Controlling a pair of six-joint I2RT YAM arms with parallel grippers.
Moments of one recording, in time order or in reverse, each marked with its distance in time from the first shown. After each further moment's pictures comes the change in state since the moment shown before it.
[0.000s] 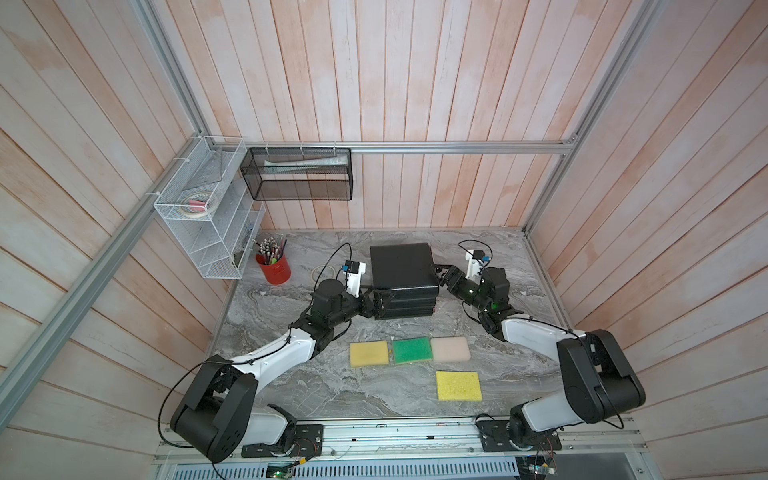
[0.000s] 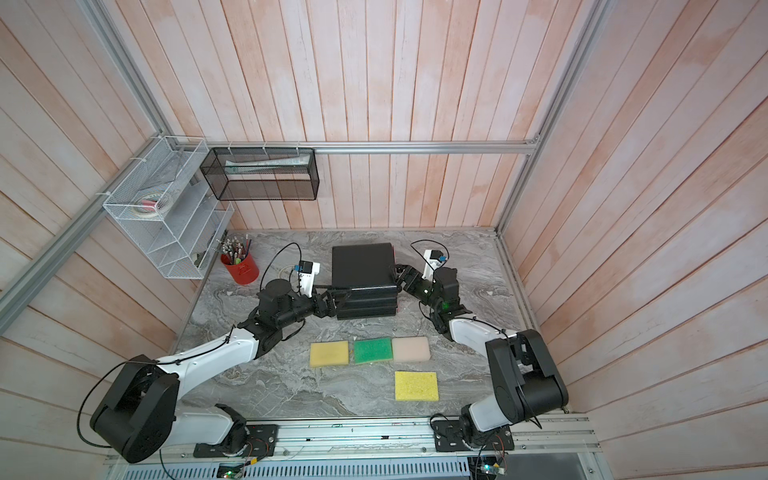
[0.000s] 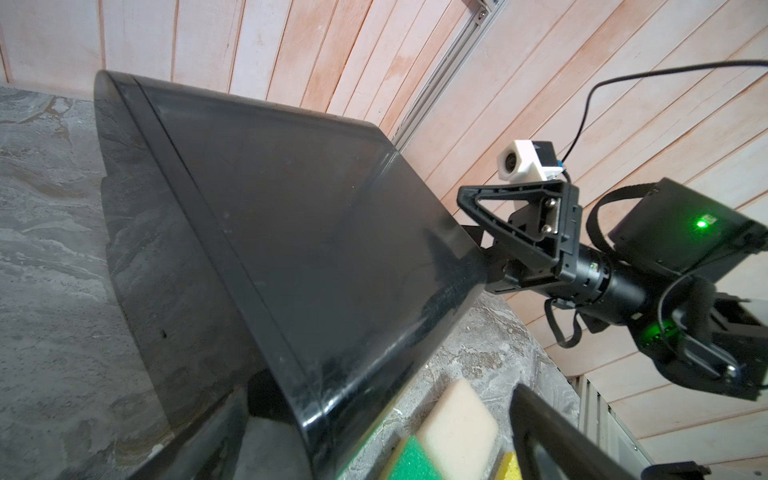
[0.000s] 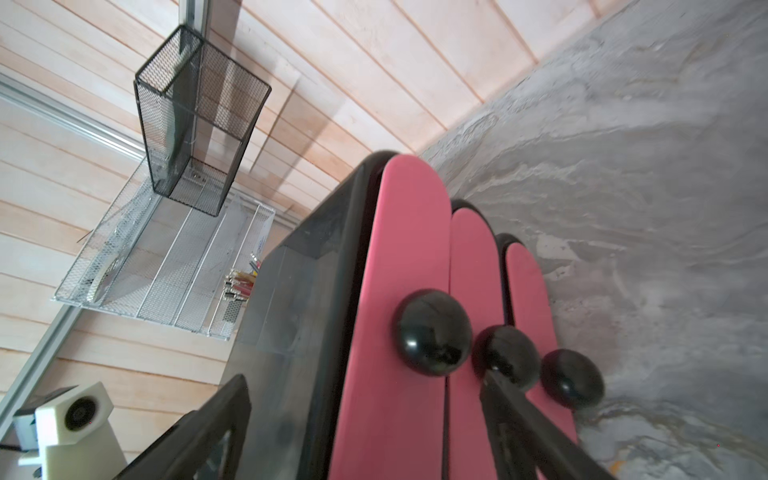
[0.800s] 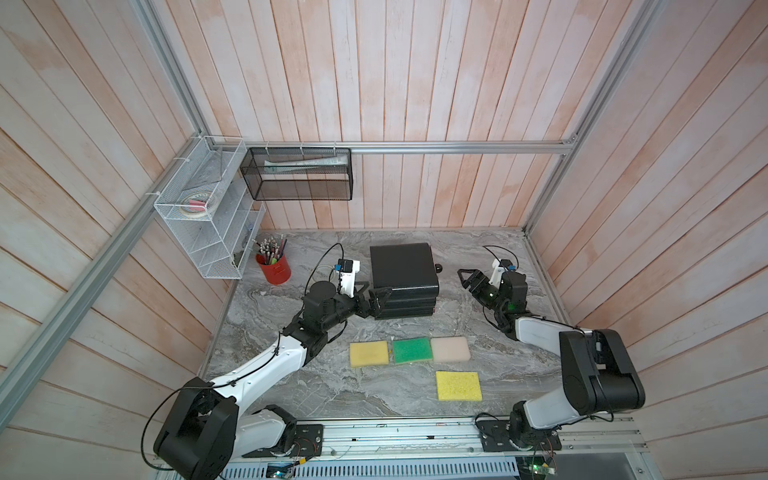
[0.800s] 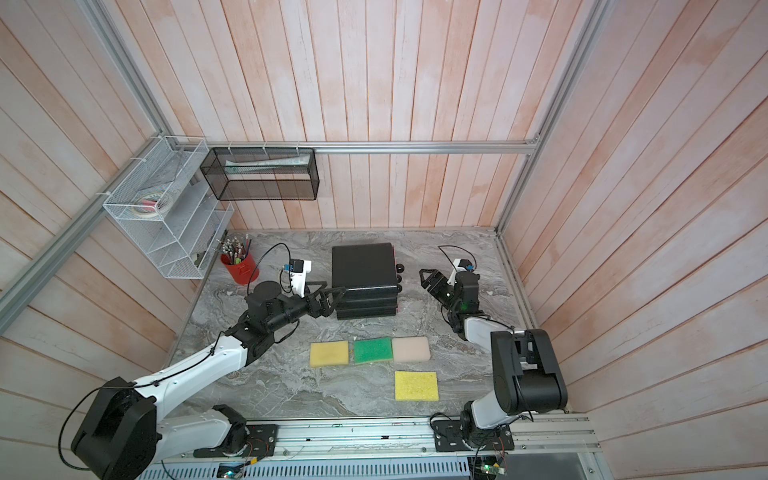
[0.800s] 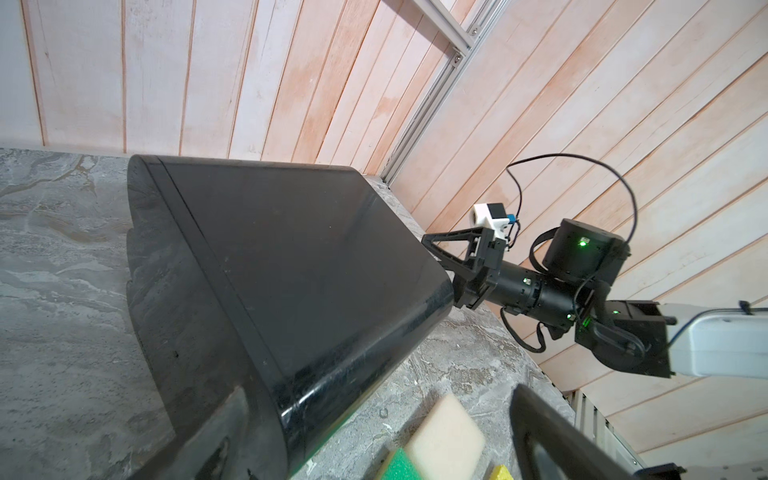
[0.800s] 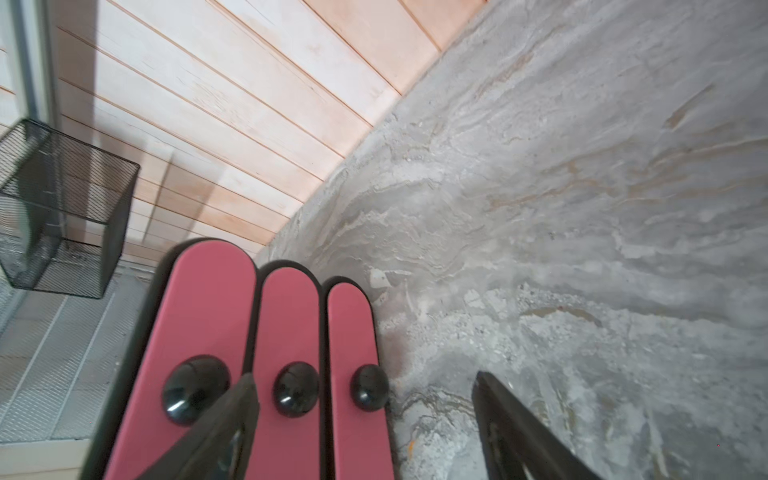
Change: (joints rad) left arm -0.004 -0.135 -0.016 -0.042 -0.039 0.011; right arm -0.200 0.092 -0.045 -0.069 0.027 -0.048
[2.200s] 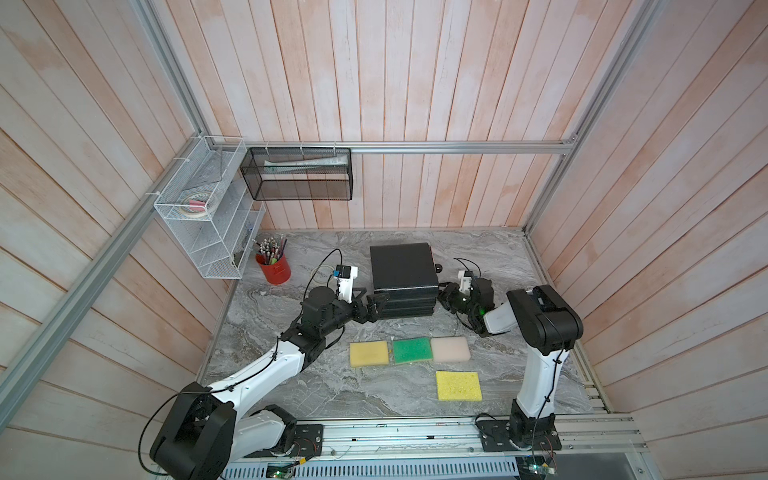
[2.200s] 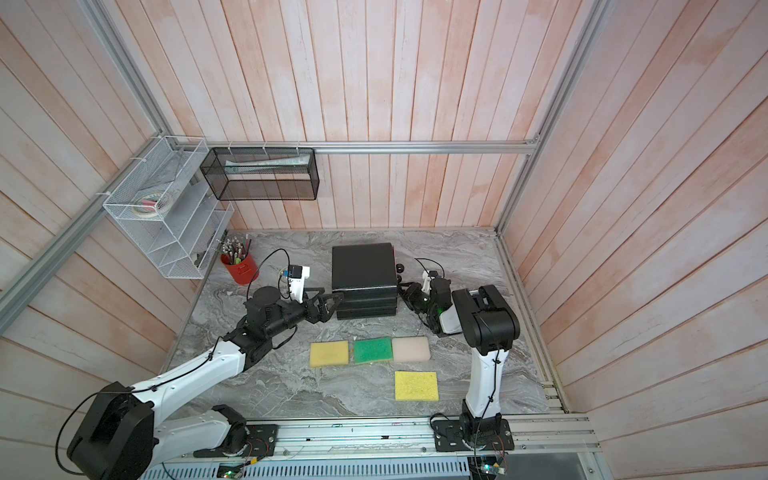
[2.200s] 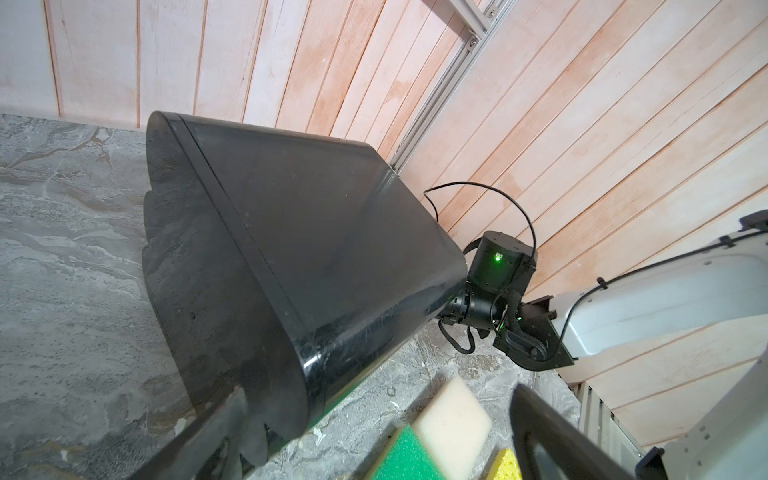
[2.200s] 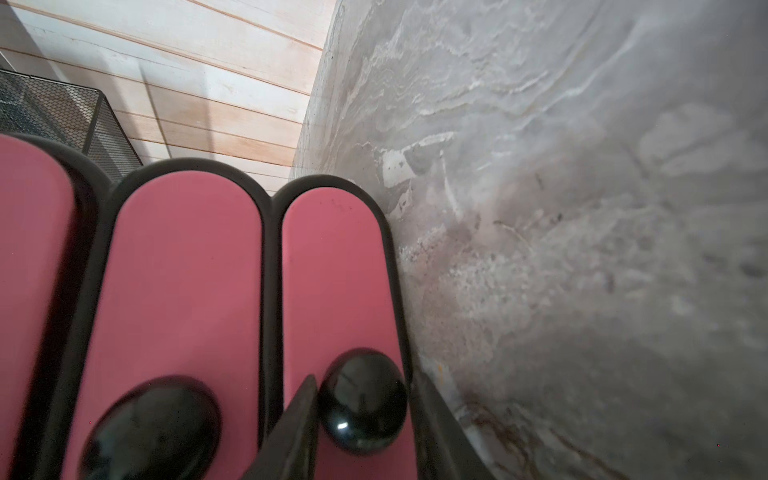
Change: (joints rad) left arm 0.000 -0.028 -0.054 -0.011 -0.010 -0.004; right arm 0.130 0.451 0.079 0.415 -0.210 0.312
